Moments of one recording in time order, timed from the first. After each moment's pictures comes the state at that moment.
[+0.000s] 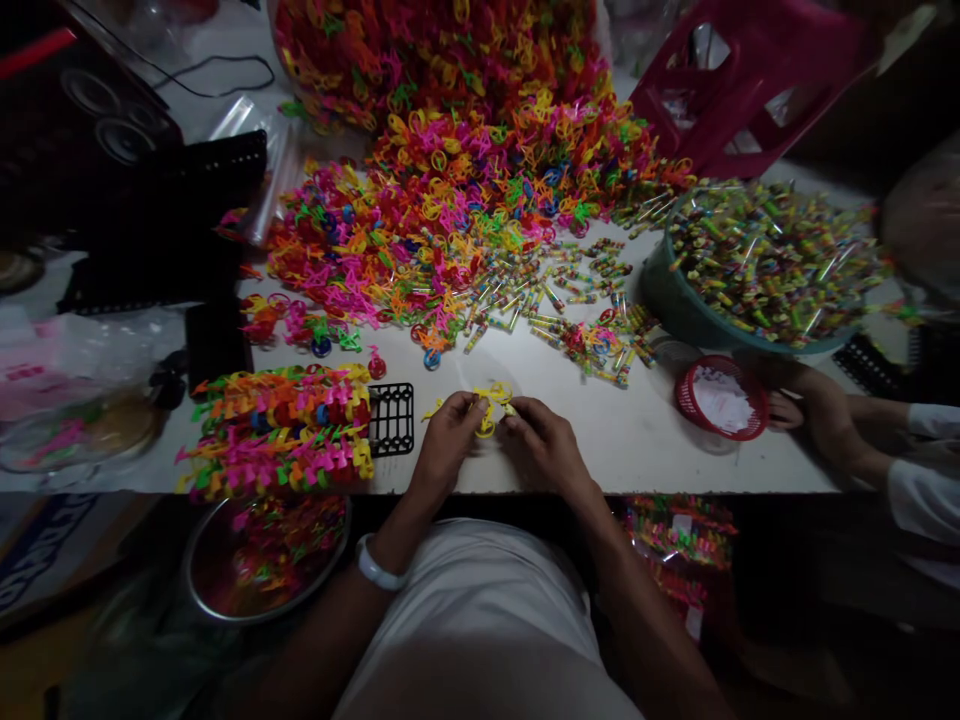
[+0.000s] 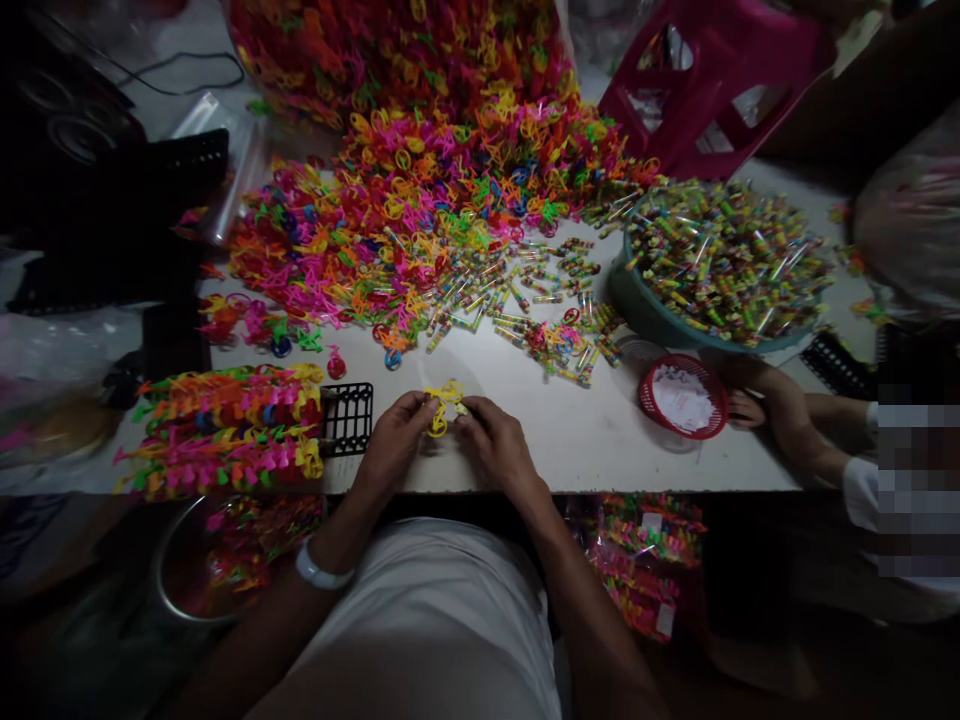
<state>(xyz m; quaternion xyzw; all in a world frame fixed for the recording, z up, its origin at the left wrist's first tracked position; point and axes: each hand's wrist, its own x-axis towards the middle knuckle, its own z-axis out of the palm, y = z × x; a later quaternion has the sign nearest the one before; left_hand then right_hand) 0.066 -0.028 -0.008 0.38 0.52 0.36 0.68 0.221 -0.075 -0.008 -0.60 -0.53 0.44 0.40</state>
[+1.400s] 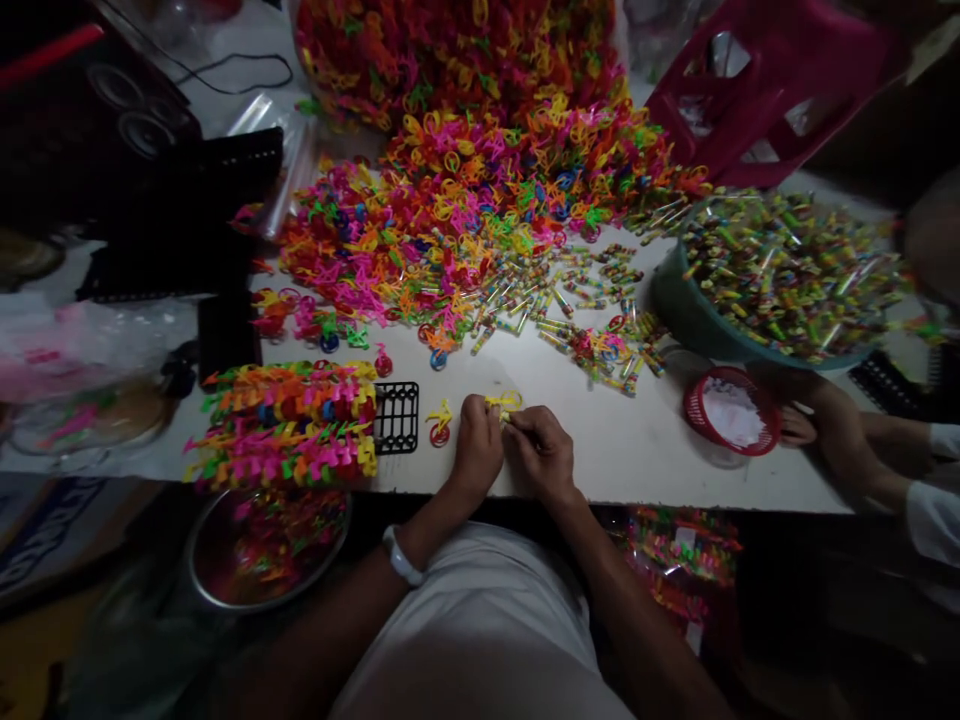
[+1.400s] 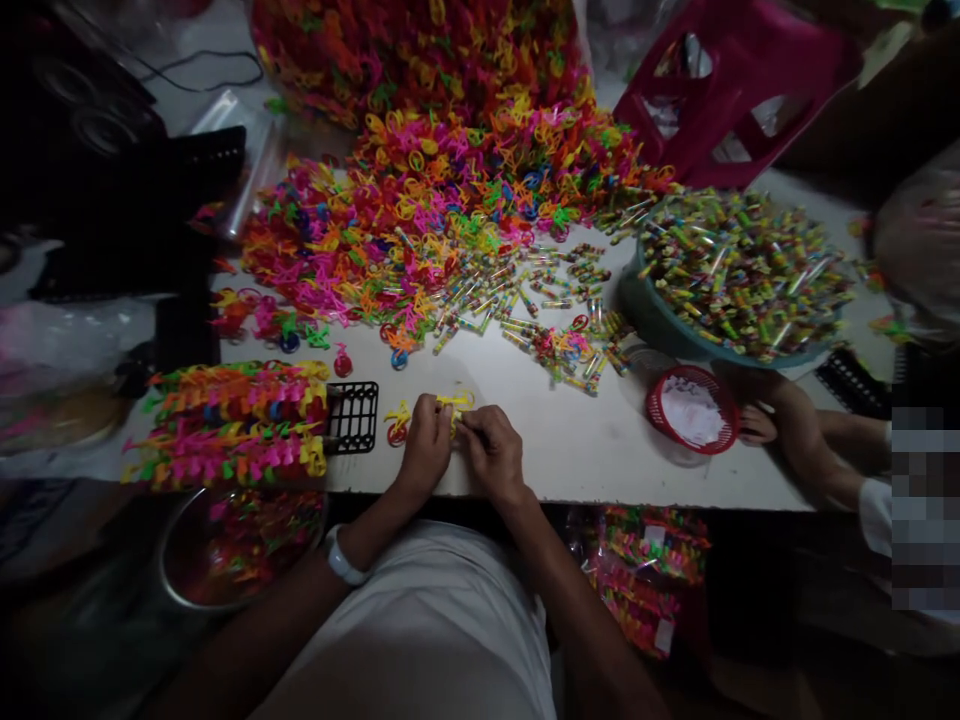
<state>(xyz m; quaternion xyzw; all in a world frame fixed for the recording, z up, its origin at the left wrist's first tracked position) 0.094 -0.043 -0.018 0.57 0.59 0.36 0.44 0.206 -0.080 -0.028 -0.60 -0.56 0.28 0.49</state>
